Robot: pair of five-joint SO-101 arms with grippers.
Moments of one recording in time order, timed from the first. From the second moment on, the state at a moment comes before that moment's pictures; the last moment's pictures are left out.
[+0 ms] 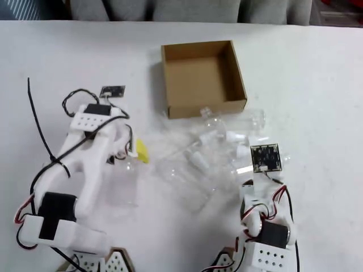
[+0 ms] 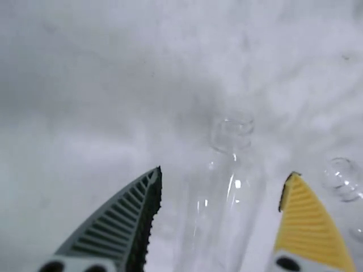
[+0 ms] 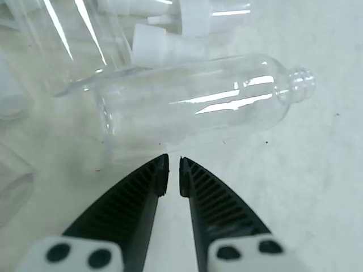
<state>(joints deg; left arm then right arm) 0.8 0.4 28.7 72.7 12.5 9.9 -102.8 96.4 66.0 18.7</state>
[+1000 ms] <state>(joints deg) 3.3 11.1 25.7 73.0 8.3 9.9 -102.8 96.4 66.0 18.7</state>
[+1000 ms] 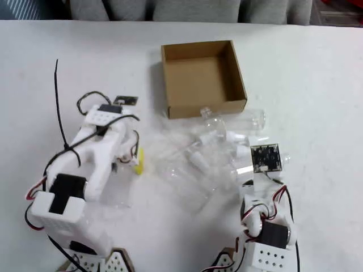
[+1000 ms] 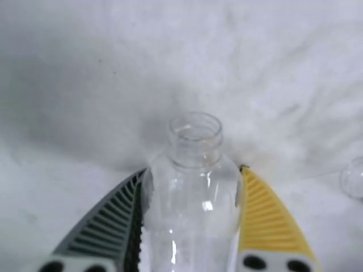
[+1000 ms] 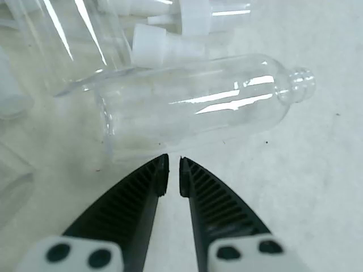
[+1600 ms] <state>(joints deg) 1.3 9.5 25.7 73.0 8.1 9.9 -102.8 96.4 66.0 18.7</state>
